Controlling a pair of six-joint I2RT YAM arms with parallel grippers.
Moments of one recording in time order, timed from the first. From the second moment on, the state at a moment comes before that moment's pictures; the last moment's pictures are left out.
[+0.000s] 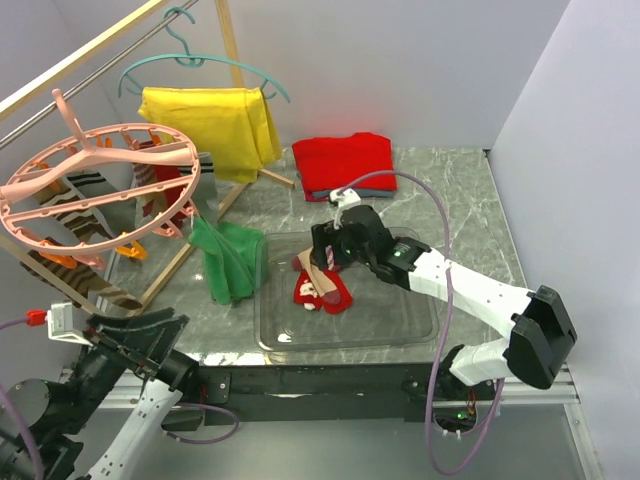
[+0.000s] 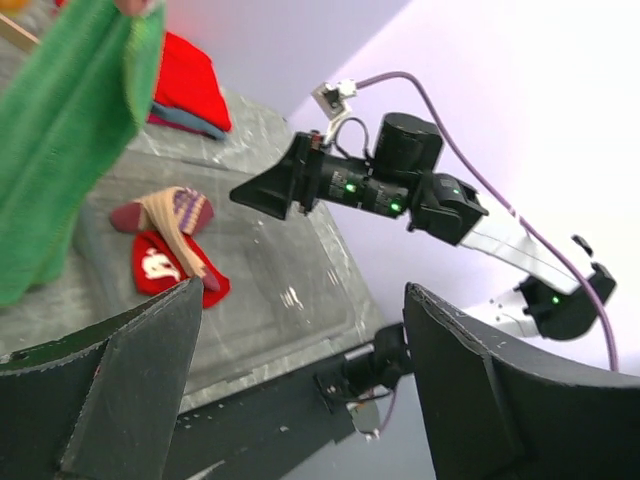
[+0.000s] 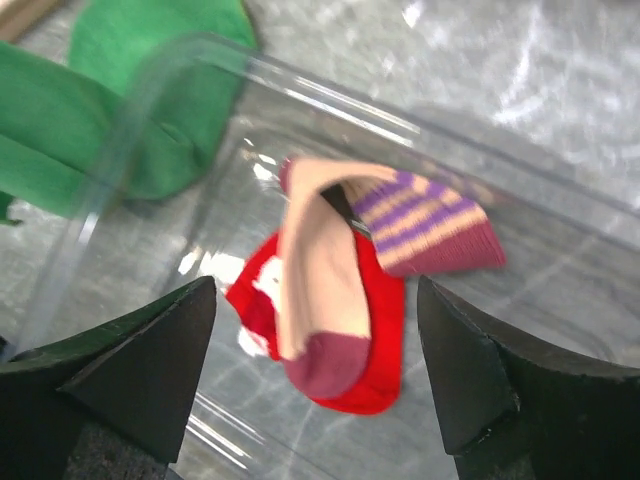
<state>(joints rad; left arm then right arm) -0.43 0.01 1.06 -0.94 0.10 -0.84 0.81 1.34 0.99 -0.26 0.12 0.34</state>
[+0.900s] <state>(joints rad) -0.43 0.01 1.15 -1.00 -0.04 -0.83 1.08 1.91 1.26 0.50 -0.11 0.30</state>
